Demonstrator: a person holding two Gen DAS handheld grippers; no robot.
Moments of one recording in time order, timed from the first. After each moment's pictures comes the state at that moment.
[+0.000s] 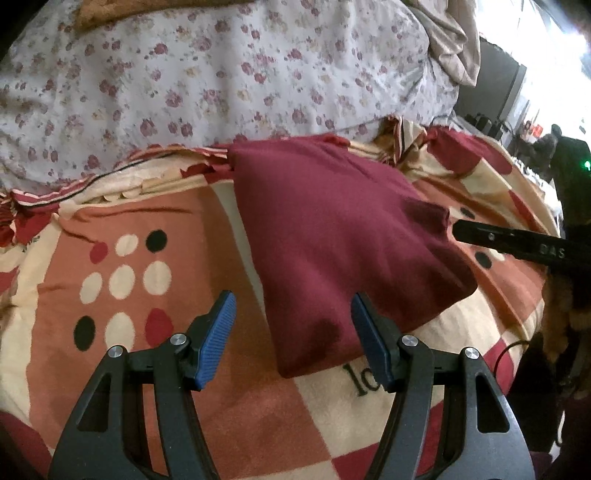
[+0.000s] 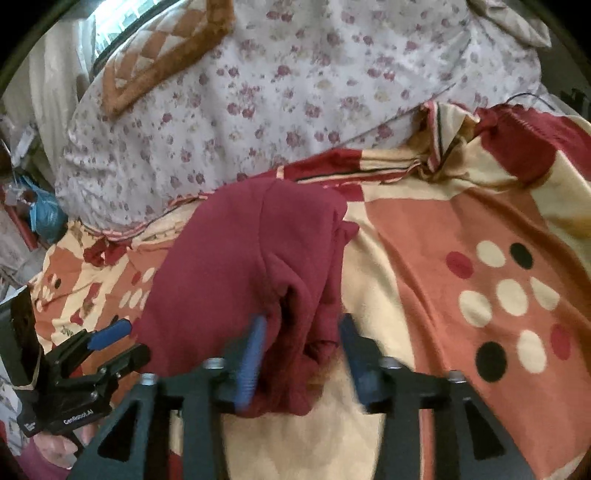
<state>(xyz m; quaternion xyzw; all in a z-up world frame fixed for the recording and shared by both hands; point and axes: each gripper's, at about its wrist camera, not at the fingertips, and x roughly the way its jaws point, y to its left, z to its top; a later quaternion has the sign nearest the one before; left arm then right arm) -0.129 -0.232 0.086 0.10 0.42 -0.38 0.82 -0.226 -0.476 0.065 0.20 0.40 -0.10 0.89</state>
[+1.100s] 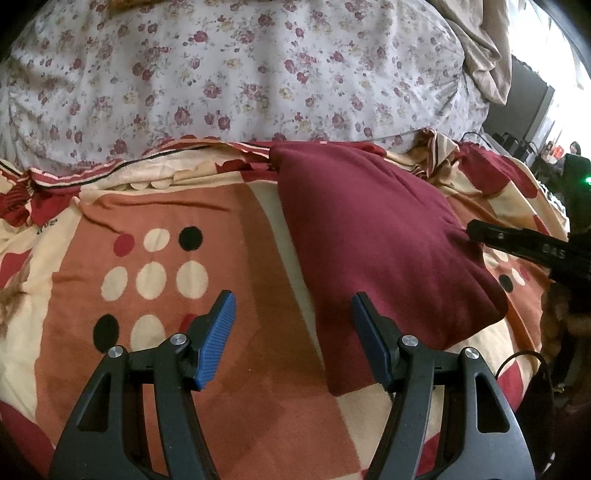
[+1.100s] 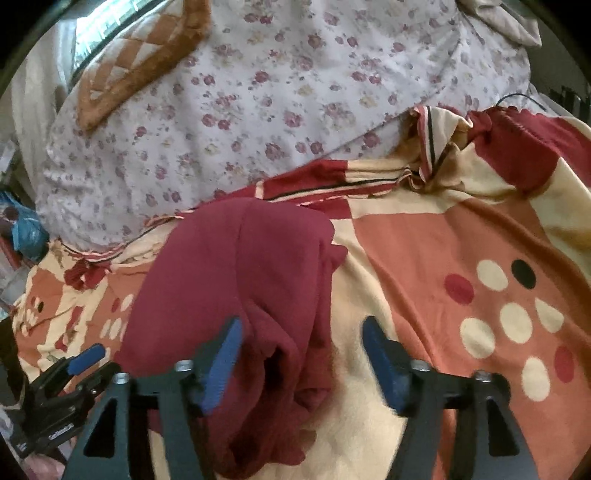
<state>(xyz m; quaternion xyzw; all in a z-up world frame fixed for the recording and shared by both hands) -0.102 -0.220 0.080 0.07 0.43 -0.34 0.83 -0.198 -0.488 0.060 0.21 0.39 -0.13 0.89</state>
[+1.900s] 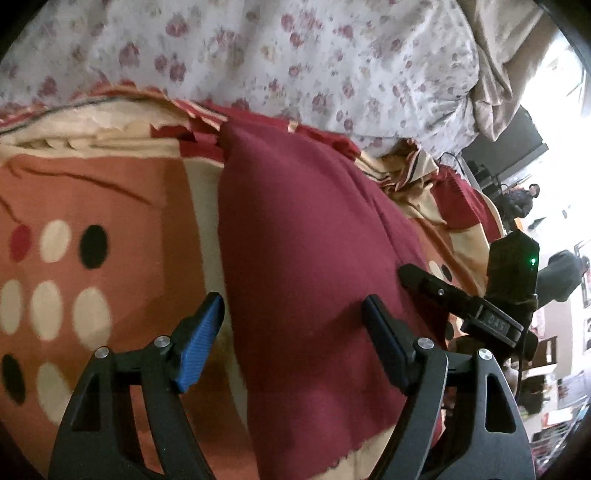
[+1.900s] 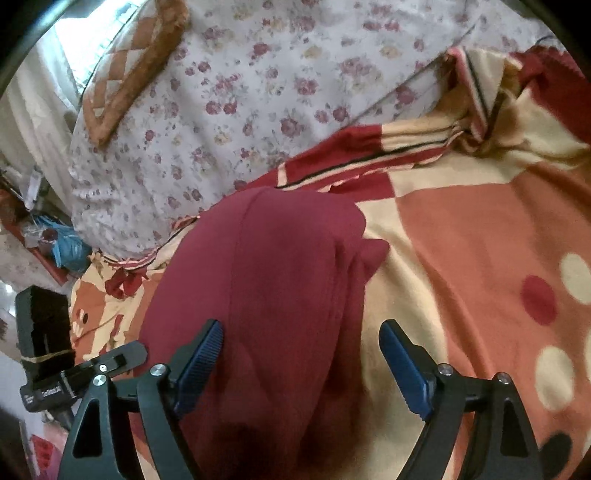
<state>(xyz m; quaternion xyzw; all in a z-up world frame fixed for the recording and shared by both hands) -0.034 -0.272 0.059 -0.05 0.55 -0.40 0.73 -0.150 -0.528 0.012 0.30 0.40 -0.01 0.87</state>
